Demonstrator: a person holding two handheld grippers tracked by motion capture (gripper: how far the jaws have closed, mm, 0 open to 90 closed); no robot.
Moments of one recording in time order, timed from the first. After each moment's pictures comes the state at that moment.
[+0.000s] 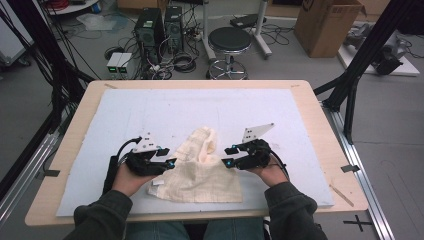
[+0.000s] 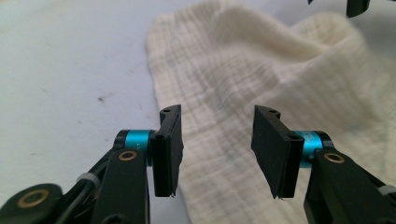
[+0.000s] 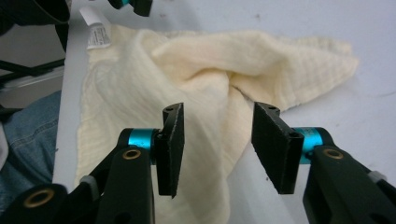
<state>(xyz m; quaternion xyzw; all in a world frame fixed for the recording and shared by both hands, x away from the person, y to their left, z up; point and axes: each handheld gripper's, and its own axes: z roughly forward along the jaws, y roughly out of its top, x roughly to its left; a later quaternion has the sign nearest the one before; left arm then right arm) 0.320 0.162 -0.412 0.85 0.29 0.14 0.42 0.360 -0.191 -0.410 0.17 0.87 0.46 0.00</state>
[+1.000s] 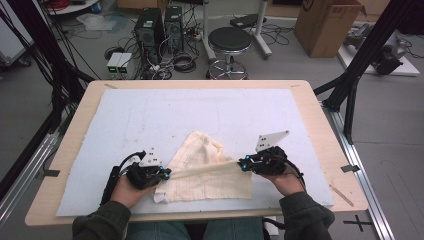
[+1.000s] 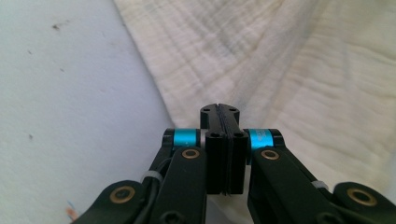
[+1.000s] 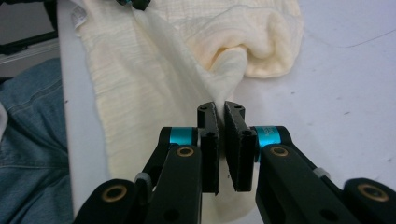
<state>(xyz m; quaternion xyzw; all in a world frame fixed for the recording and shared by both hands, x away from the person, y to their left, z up) 0.284 0.168 -0.434 0.87 0.29 0.13 0.37 0.326 -0.225 -0.397 0.19 0.89 0.42 0.04</state>
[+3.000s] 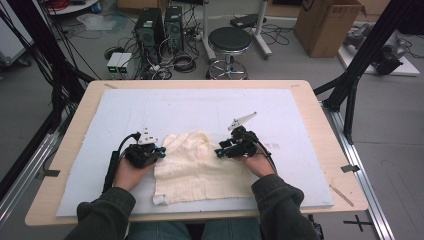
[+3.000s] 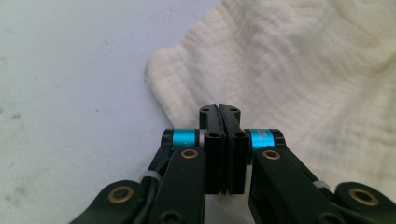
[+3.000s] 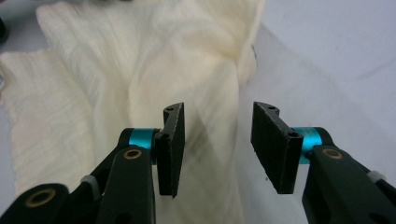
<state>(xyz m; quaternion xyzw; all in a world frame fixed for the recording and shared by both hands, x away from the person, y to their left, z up) 0.339 0.182 -0.428 0.84 0.37 0.19 0.37 0.397 -0.163 -0.420 0.26 0.88 0.39 -0.01</state>
